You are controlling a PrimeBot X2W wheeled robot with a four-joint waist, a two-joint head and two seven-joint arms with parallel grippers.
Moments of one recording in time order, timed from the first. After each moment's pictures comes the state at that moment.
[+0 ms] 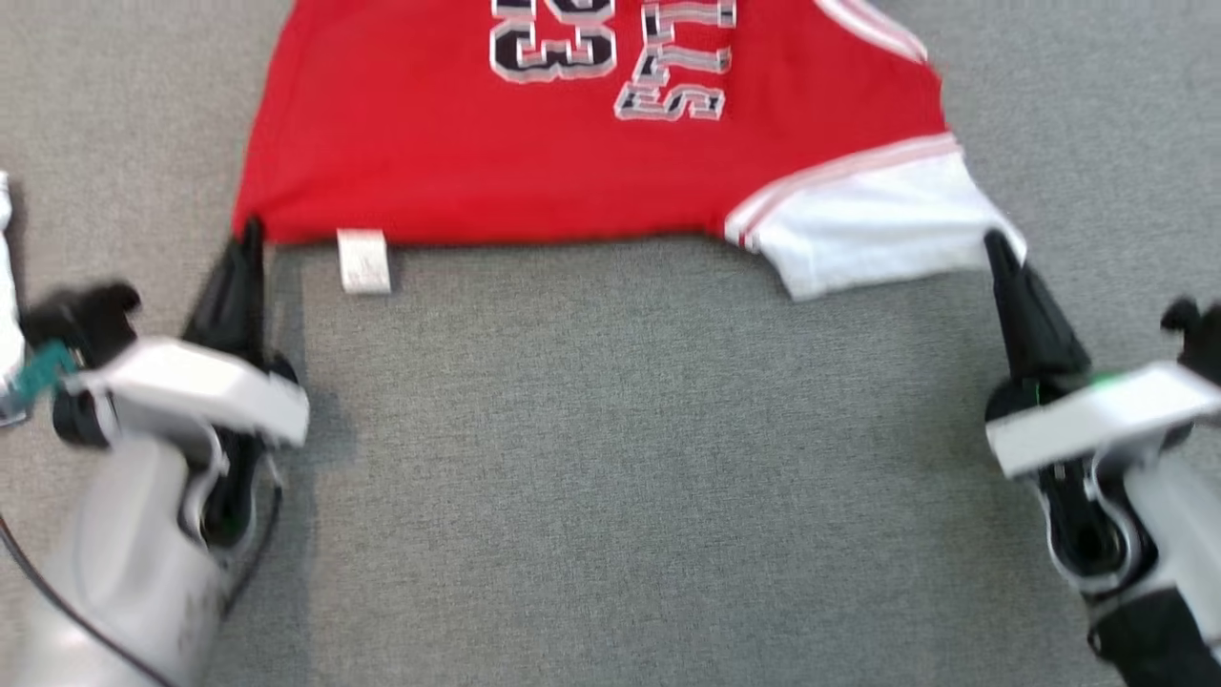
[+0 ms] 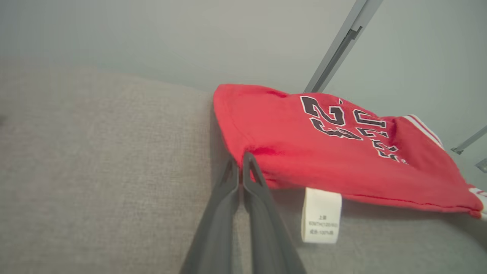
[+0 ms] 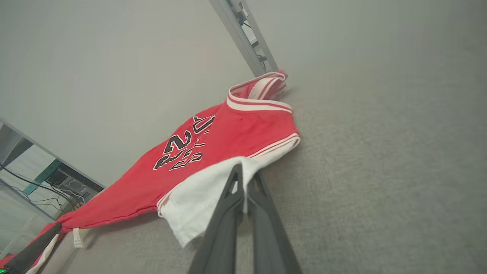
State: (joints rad) left arm -0.58 0.31 -0.33 0.61 -0.77 -0.10 -0.26; right arm -0.46 -0.33 0.38 0.32 0.95 0.13 -0.26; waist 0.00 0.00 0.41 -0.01
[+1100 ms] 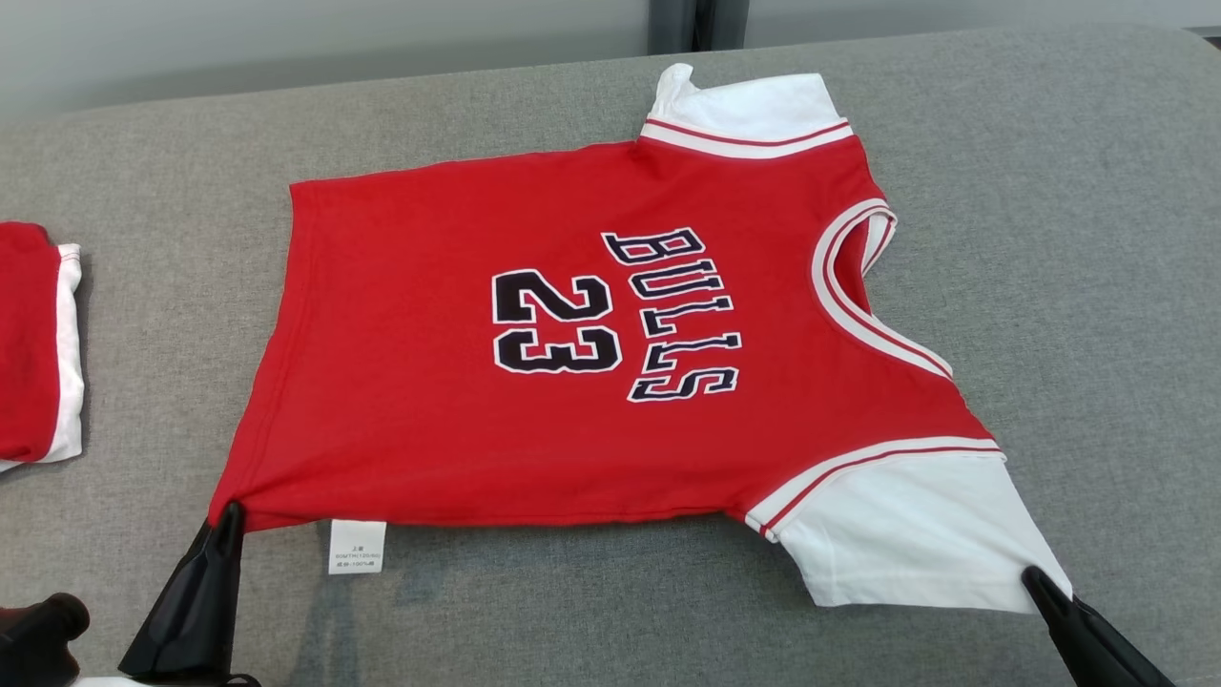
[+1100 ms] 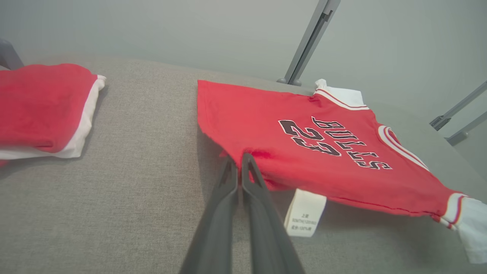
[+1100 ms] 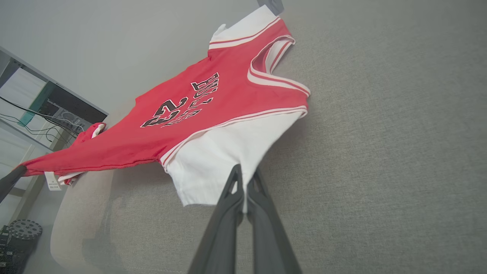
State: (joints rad) left arm 0.29 0.58 -0.20 -0.56 -0.78 0.42 0.06; right arm 0.40 -0.12 -0.09 -0.54 0.70 0.13 0.42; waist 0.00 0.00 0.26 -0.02
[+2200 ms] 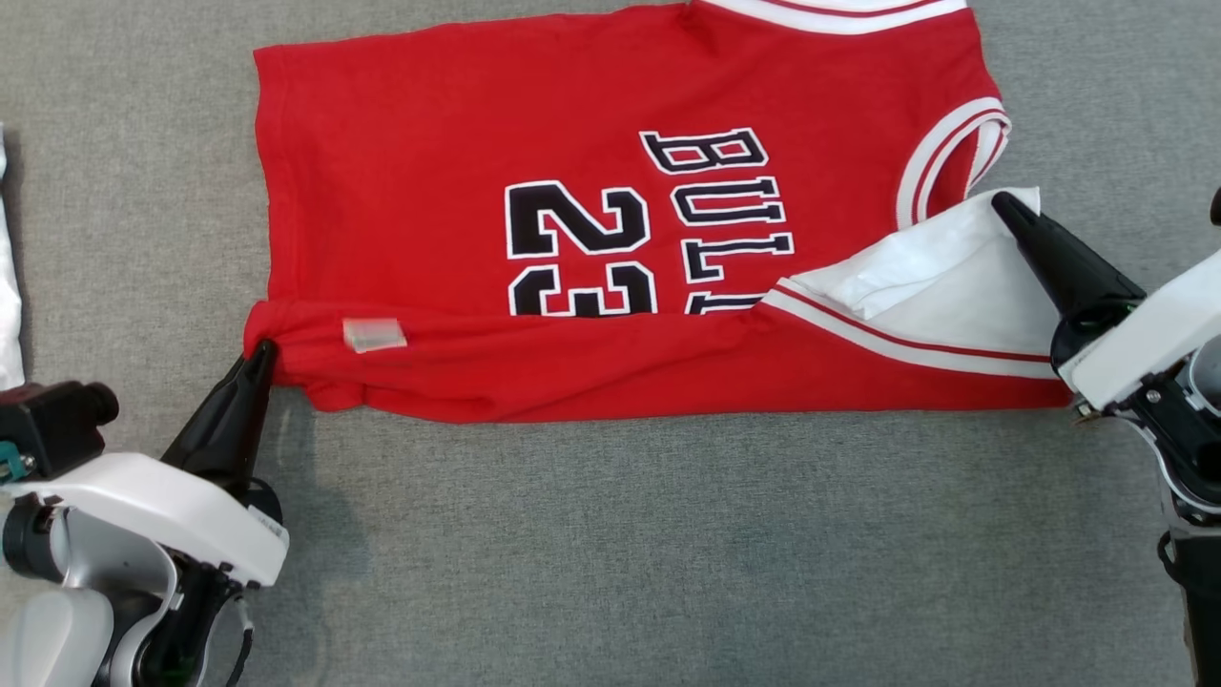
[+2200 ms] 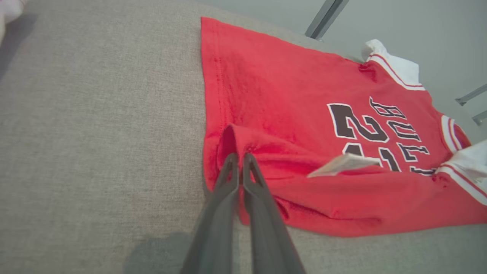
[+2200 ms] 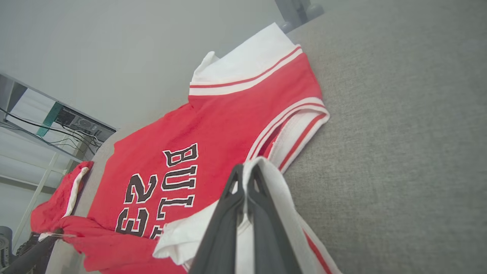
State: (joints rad) left arm -0.14 0.53 -0.26 -0.21 -0.90 0.23 0.15; right arm -0.46 -0.21 0.00 0.05 0.84 0.13 0.51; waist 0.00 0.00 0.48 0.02
